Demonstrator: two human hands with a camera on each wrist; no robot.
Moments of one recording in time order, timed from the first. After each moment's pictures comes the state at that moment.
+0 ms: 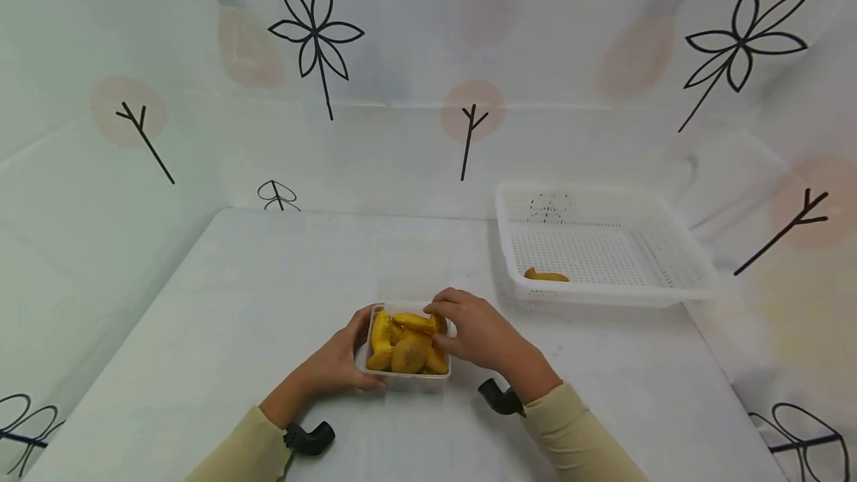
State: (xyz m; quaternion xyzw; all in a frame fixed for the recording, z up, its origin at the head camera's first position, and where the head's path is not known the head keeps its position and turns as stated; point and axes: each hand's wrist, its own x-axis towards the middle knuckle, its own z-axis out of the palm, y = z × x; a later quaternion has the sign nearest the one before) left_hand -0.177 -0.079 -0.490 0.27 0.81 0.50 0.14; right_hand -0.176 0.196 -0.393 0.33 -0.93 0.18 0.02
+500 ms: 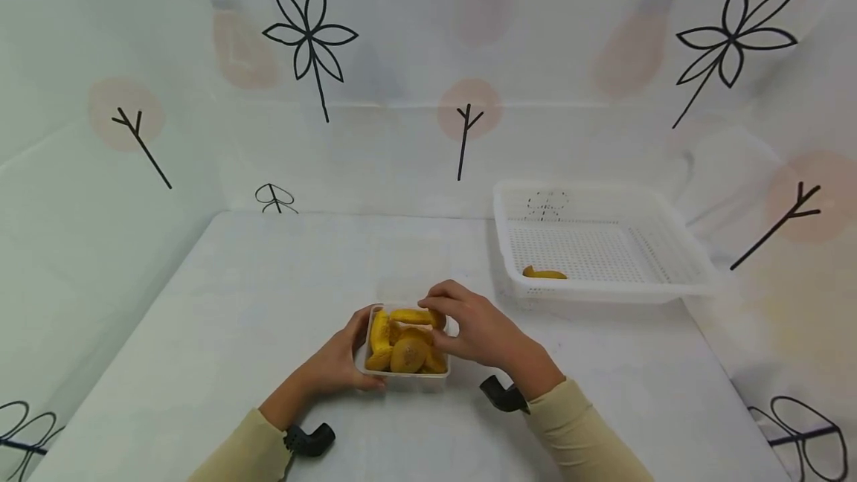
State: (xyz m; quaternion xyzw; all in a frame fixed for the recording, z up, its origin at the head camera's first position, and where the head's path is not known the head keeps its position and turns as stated) left_hand -0.173 -0.077 -0.485 0.27 0.81 0.50 0.13; right_hand -0.175 0.203 -0.391 0.38 -0.89 0.24 0.07
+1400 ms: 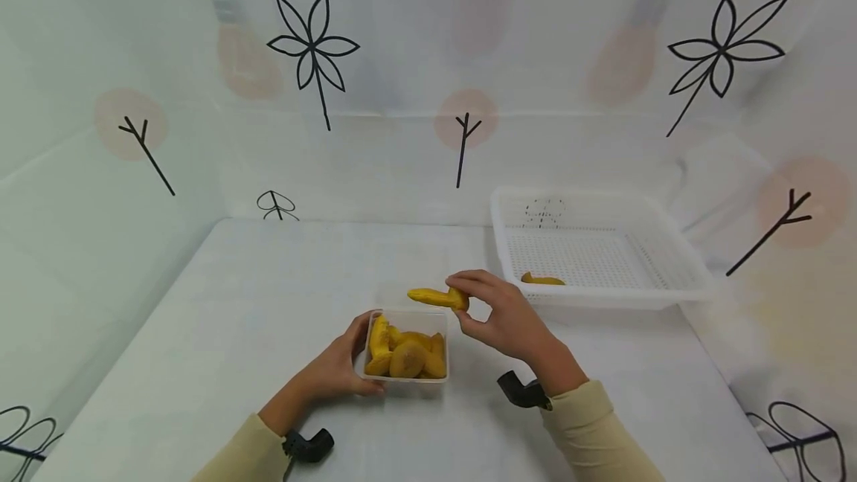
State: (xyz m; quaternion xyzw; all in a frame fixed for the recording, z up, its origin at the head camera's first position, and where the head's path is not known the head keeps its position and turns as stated) left_hand -0.174 -0.080 -0.489 0.27 0.81 0.50 0.13; right_hand -0.181 0.236 -0.382 0.35 -0.87 0.31 0.18
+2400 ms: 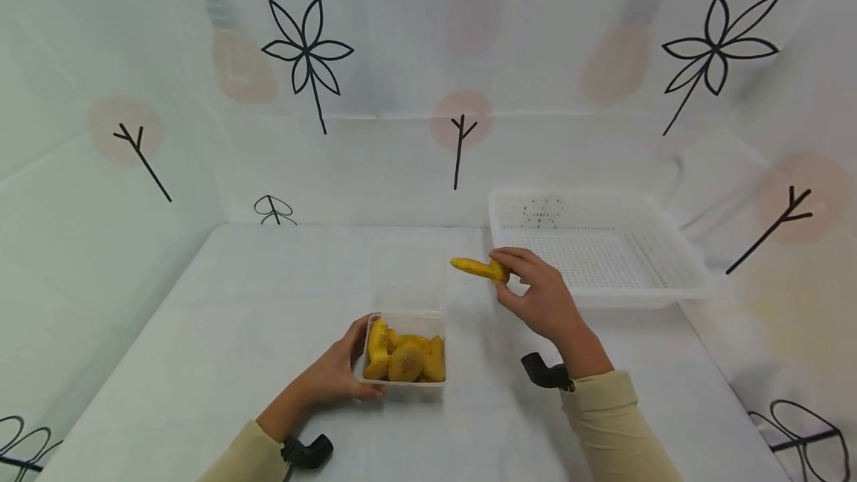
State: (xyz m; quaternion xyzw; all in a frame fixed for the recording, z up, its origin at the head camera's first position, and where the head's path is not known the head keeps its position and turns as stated) left_hand -0.175 -0.079 -0.493 0.27 0.81 0.50 0.14; right_hand -0.201 0.281 -0.378 0.24 -0.90 0.29 0.24
